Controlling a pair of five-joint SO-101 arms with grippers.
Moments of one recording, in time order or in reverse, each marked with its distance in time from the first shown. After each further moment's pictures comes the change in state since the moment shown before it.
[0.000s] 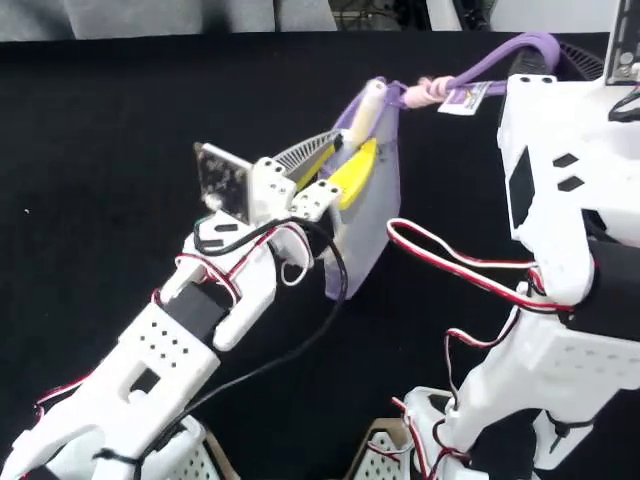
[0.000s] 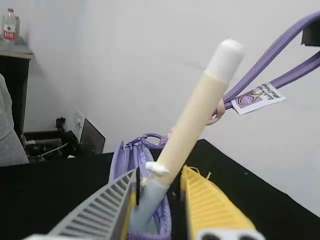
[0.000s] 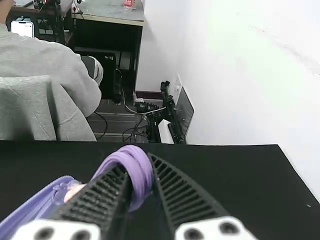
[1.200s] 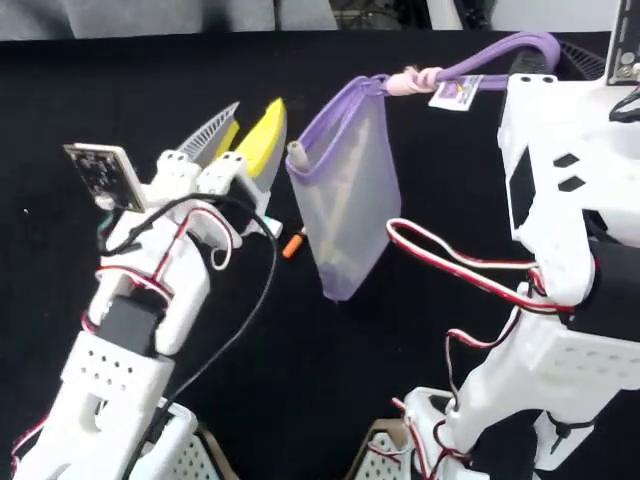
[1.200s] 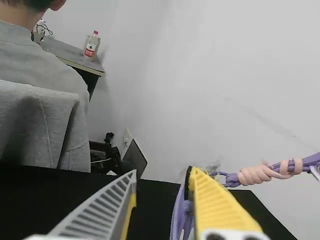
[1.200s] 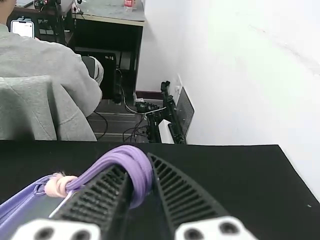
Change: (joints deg) left arm -15.8 -13.3 0.8 8.8 8.2; right arm 0.0 0.0 0.0 0.0 0.0
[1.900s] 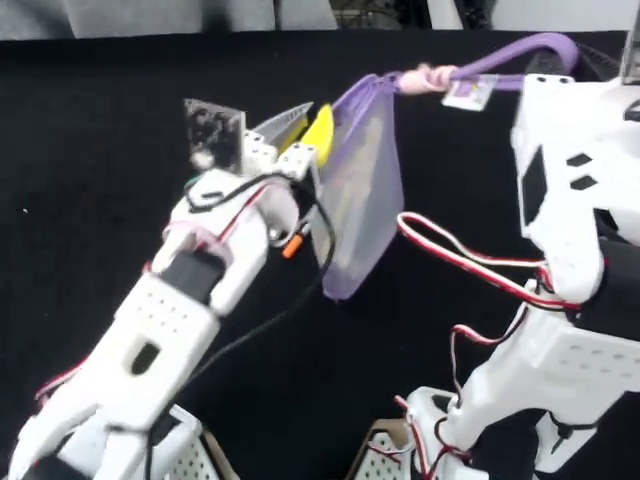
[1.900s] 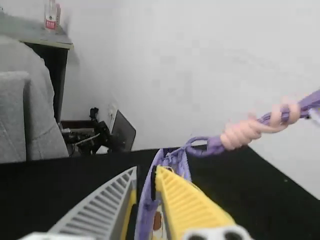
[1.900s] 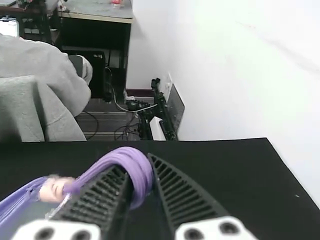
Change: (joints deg) left arm 8.4 18.5 -7.7 -6.0 -9.3; right arm 2.8 0.0 0.2 0.0 0.1
